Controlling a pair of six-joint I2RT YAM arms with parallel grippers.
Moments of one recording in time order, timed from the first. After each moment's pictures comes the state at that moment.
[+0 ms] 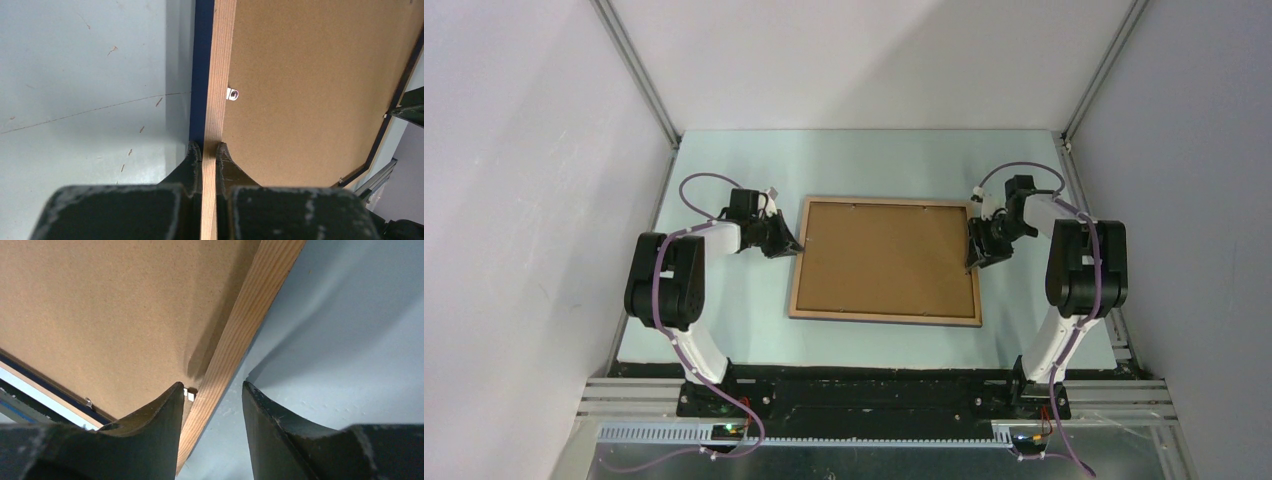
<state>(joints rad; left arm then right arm) -0.11 1.76 0.92 -0.13 0.48 -0.45 -0.03 1.84 1.18 -0.74 -0.44 -0.27</state>
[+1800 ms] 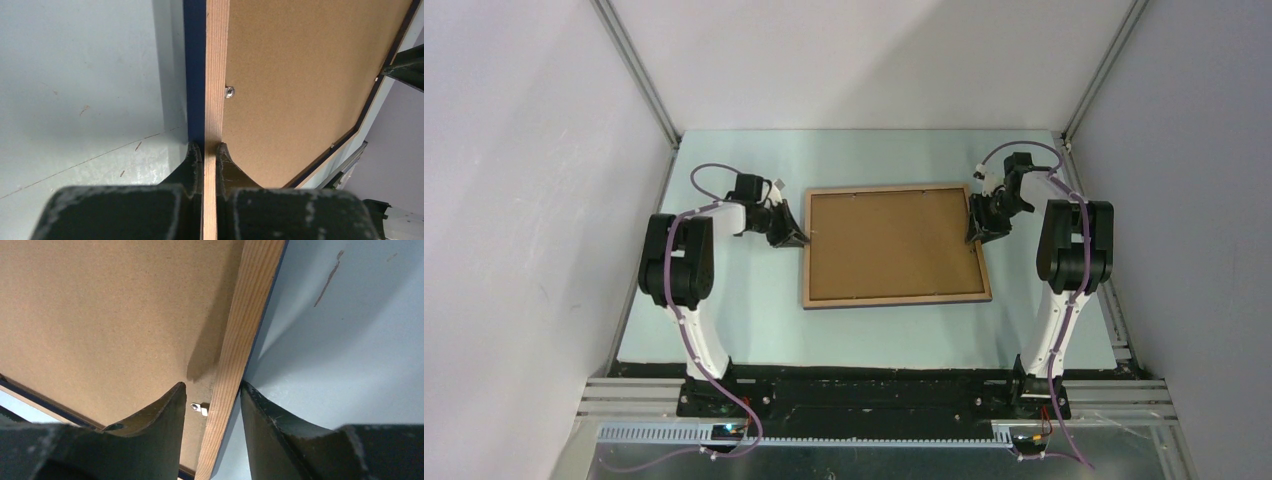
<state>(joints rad) -0.11 1.92 1.13 -0.27 0.59 -0.45 -0.04 2.06 1.48 -0.79 -0.42 -0.19</state>
